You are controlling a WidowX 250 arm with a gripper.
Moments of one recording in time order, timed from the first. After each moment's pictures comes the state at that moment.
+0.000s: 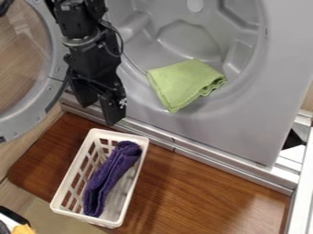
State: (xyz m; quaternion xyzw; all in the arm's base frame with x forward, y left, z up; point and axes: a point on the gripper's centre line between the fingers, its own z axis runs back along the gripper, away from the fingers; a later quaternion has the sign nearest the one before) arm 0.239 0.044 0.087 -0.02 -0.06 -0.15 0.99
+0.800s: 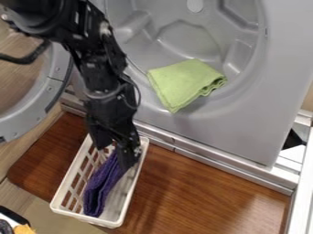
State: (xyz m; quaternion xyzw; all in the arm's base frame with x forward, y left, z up) arm 0.223 0.017 0.030 -0.04 -0.02 -0.17 0.98
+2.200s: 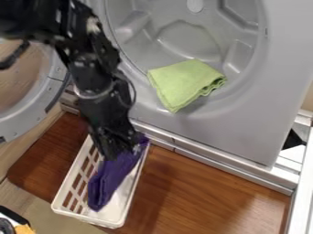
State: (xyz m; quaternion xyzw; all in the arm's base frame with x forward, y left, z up) arm 0.211 0.013 0.056 -0.02 -0.06 -0.13 0.99
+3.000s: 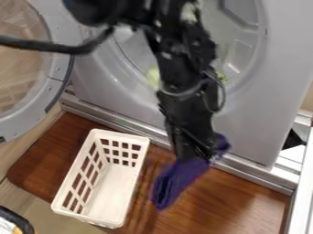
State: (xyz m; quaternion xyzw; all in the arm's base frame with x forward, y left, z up) arm 0.235 -0.086 0.072 -0.05 -0.08 -0.30 0.95
